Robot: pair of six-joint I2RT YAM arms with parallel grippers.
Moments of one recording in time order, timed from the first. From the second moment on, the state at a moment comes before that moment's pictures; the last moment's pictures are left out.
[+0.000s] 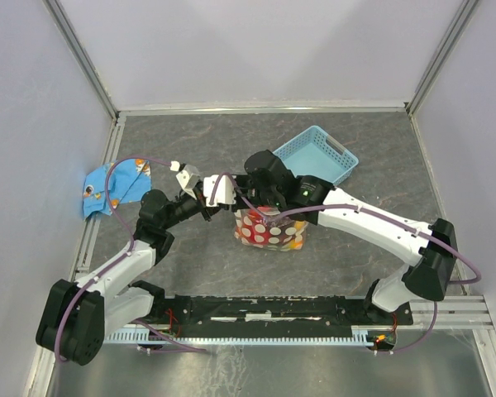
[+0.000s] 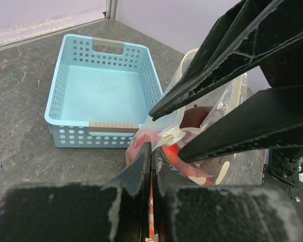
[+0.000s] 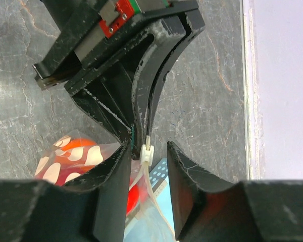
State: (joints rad) left arm -0.36 1.04 0.40 0.74 0.69 -0.29; right arm 1.02 1.53 1.44 -0.43 -0.10 -0.73
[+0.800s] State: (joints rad) left arm -0.36 1.03 0.40 0.75 0.67 -0.29; right arm 0.99 1.53 1.43 -0.45 -0.07 -0.72
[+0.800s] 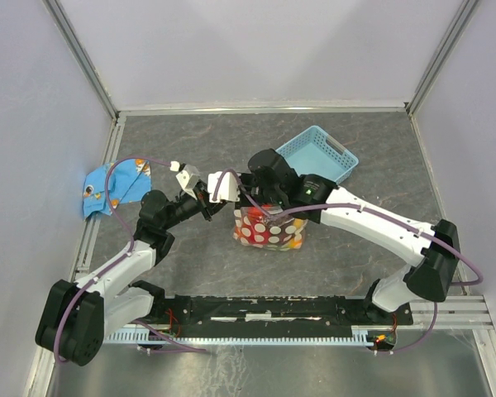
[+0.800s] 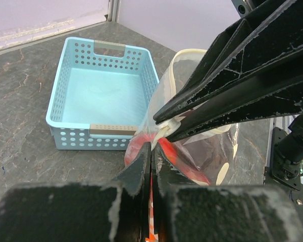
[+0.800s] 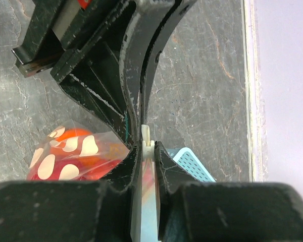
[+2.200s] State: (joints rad) left arm -0.37 0.87 0.39 0.62 0.23 -0.28; right arm 0.94 1.14 1.16 -0.54 0.17 -0.54
